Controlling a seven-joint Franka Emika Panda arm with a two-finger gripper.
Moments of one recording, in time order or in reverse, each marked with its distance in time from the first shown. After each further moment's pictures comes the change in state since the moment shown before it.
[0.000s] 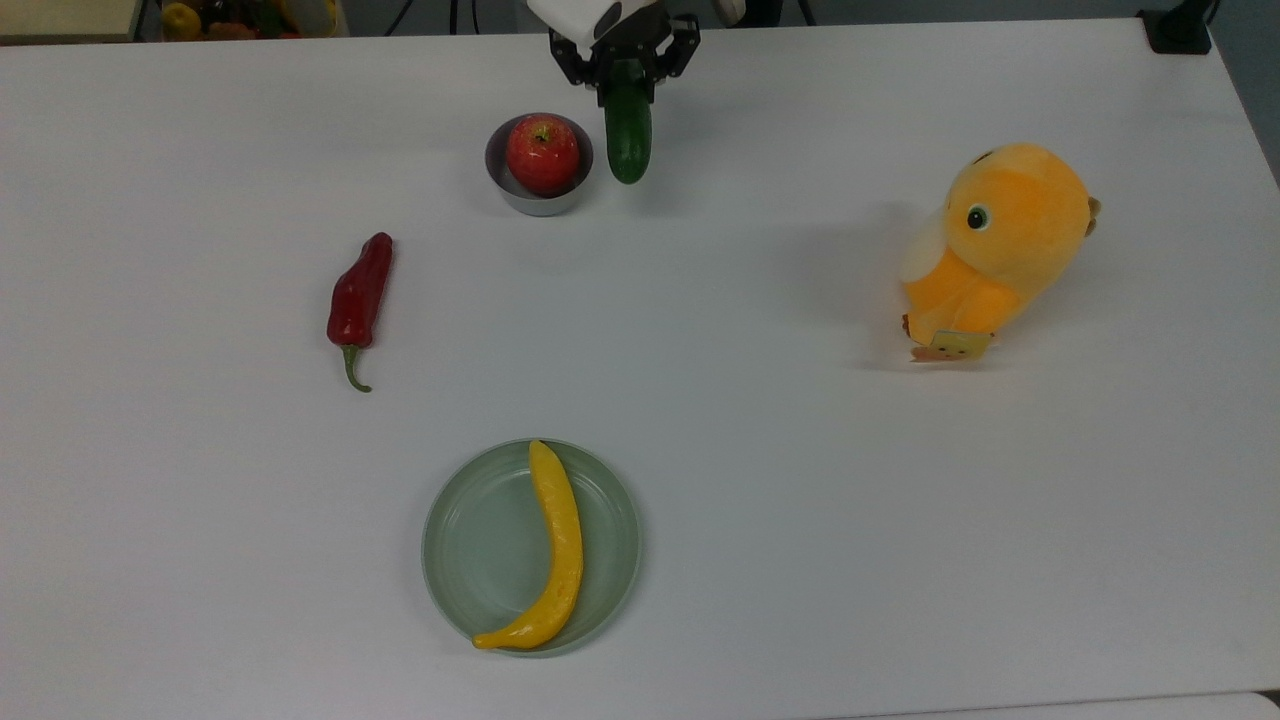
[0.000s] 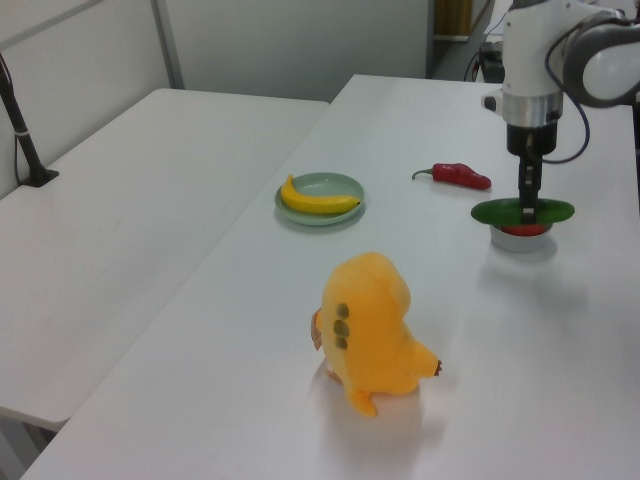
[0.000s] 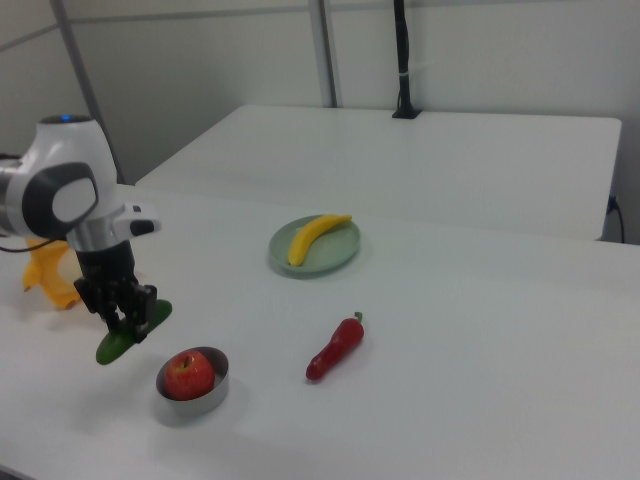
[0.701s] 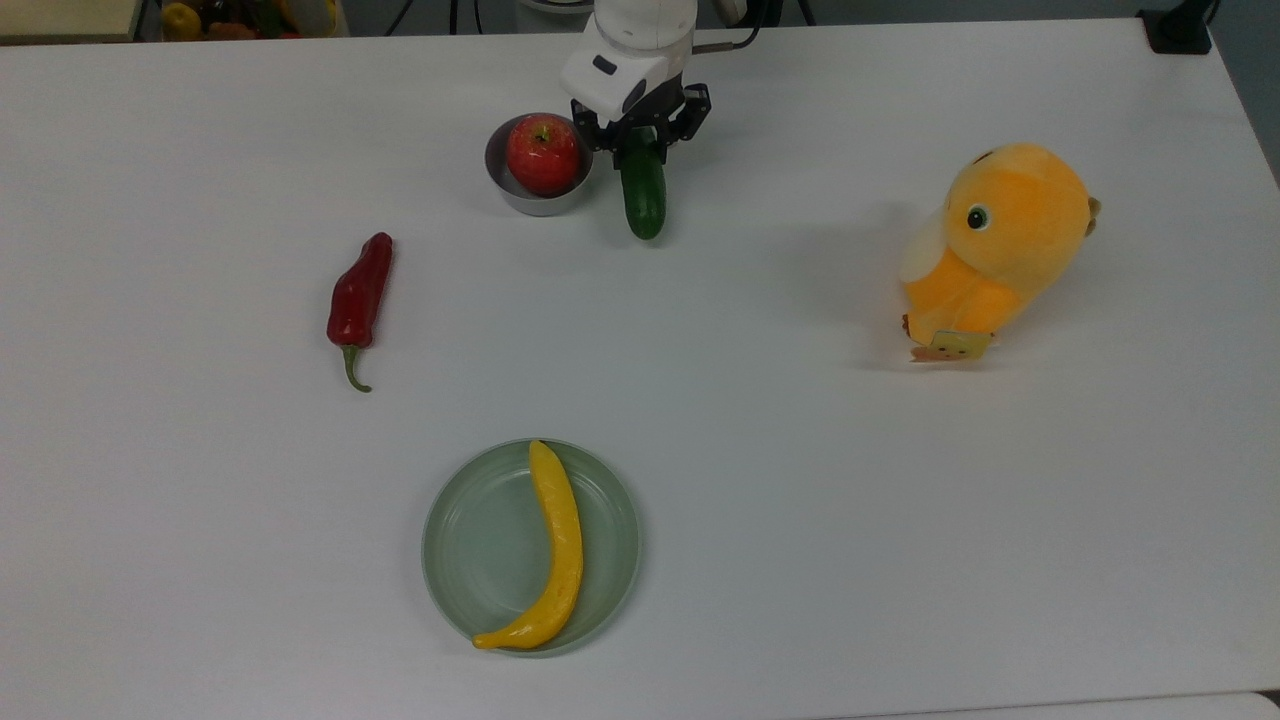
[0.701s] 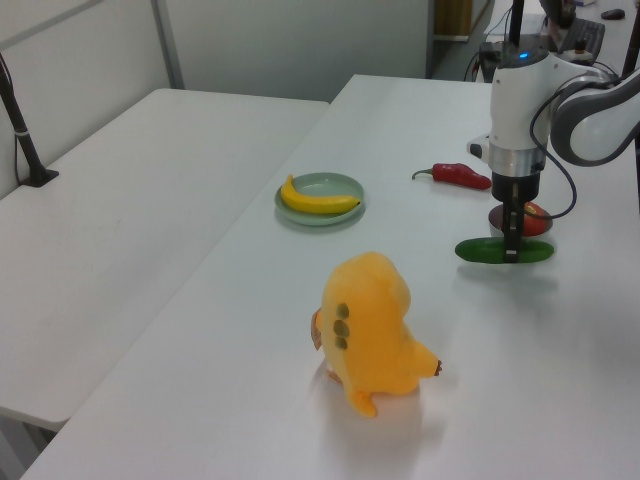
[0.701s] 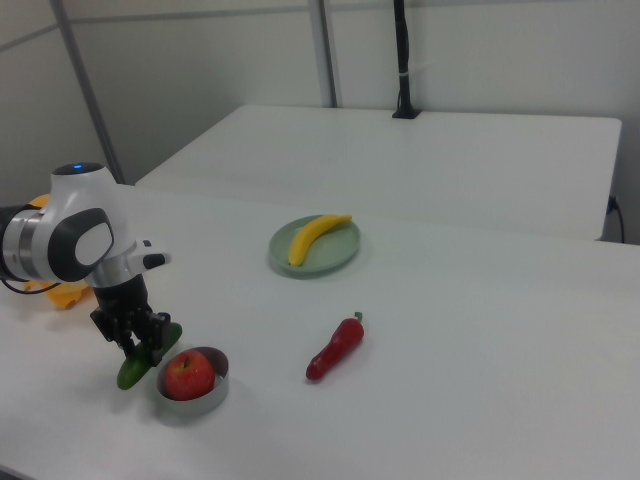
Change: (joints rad) arm 0.001 0.141 0.037 -0.058 -0.045 0.234 -0.001
